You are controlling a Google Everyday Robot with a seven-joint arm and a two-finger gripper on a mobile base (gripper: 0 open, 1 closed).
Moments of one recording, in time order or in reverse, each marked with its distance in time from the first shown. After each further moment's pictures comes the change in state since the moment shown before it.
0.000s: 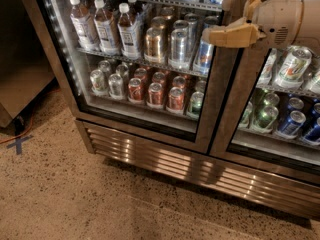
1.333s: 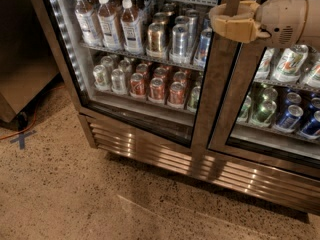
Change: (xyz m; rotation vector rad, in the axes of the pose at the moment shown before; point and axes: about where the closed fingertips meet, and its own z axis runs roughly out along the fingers) arm -0.001 -0.002 -0.011 -0.001 0.002 -0.001
